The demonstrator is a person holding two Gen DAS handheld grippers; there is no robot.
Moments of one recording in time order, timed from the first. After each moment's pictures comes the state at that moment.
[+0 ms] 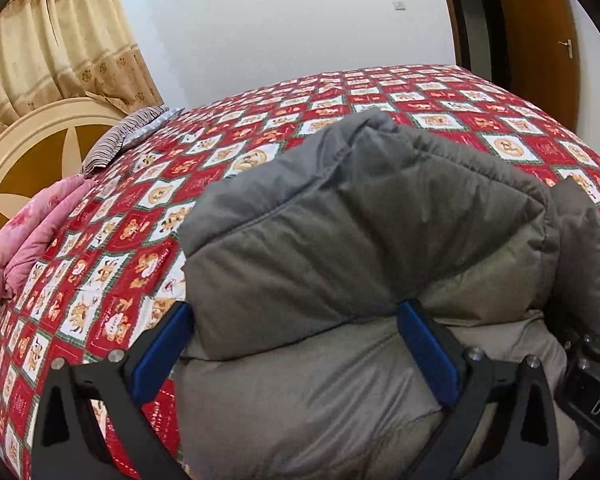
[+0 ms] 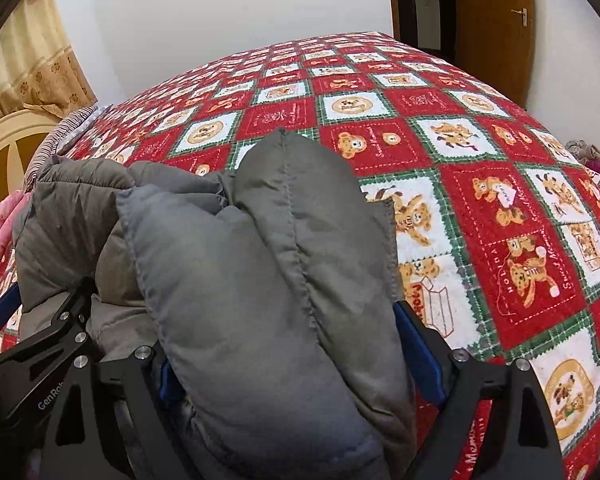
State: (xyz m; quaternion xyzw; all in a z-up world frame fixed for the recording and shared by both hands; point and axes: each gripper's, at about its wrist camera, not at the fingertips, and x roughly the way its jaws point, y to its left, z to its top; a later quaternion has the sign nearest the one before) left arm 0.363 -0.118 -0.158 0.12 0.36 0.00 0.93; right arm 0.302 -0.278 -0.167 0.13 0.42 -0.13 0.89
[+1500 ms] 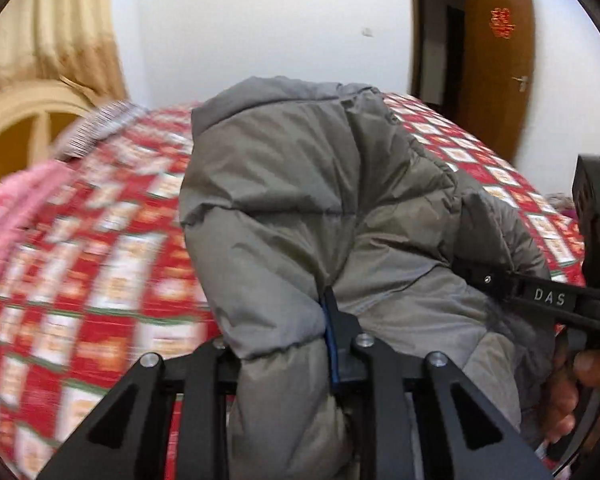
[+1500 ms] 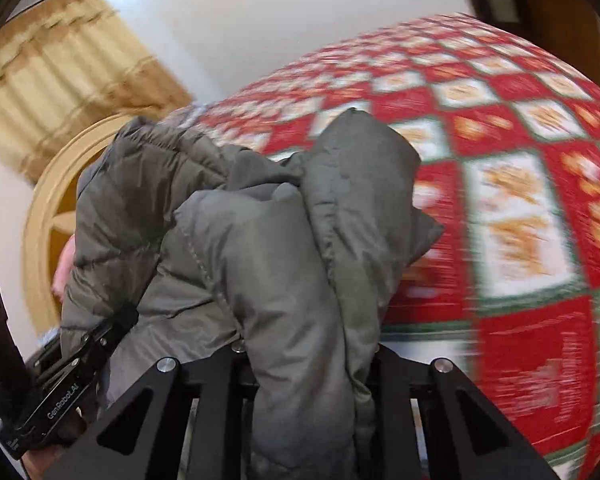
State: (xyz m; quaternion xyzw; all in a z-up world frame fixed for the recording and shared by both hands) left arm 0.278 0.002 -0.084 0.07 0.34 -0.09 0.93; right arm 0.270 -0.216 -0.128 0.22 0.40 0.09 0.89
